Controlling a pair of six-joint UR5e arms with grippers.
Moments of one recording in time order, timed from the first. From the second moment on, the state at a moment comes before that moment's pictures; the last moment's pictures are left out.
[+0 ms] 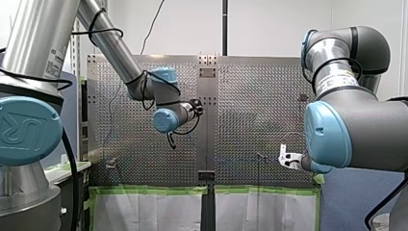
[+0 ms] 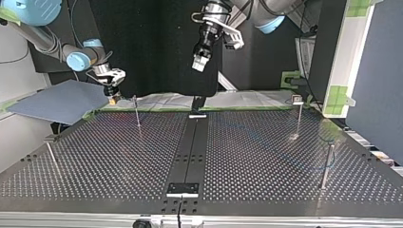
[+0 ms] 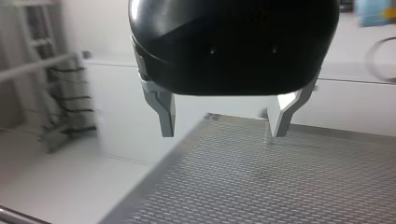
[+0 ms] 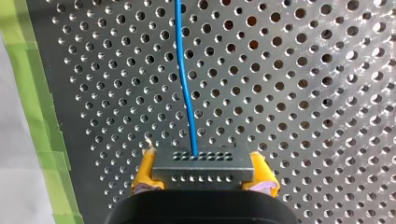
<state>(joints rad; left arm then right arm) -0.73 -1.80 -2.23 -2.06 -1.92 -1.83 1.60 -0.62 1.61 -0.79 1.08 1.66</state>
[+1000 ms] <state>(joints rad) -0.73 -1.85 -2.52 -2.02 -1.89 -1.82 1.64 -0.82 1.60 -0.66 1.16 1.59</state>
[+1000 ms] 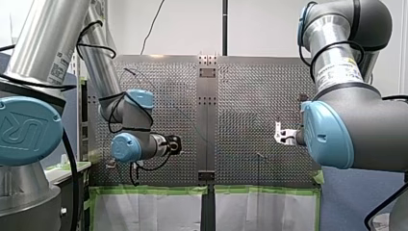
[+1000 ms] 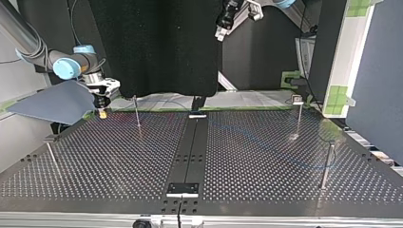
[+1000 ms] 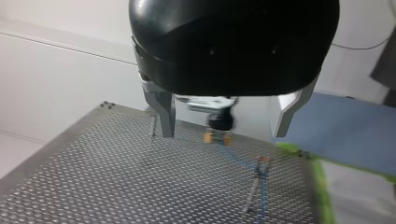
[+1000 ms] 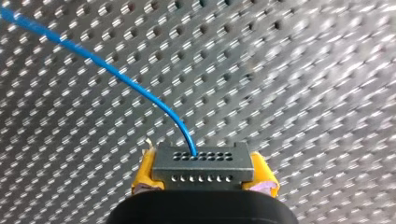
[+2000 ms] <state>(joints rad) -0.73 -1.85 -2.56 -2.03 -1.88 -1.82 1.69 -1.13 1.60 -0.48 1.26 1.64</state>
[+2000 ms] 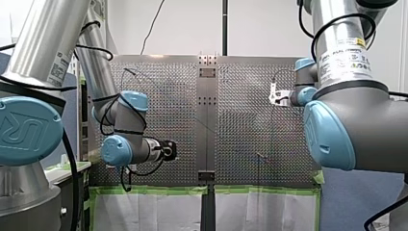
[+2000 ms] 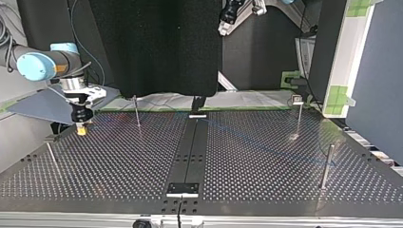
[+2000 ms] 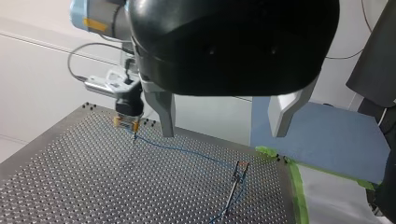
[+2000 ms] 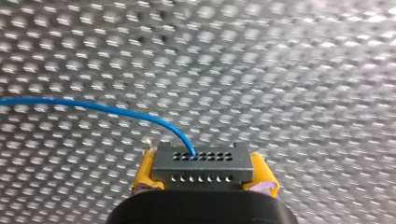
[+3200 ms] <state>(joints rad) -0.73 -1.85 -2.56 -2.05 -1.88 -1.80 1.61 -1.16 1.60 -0.43 1.31 1.62</state>
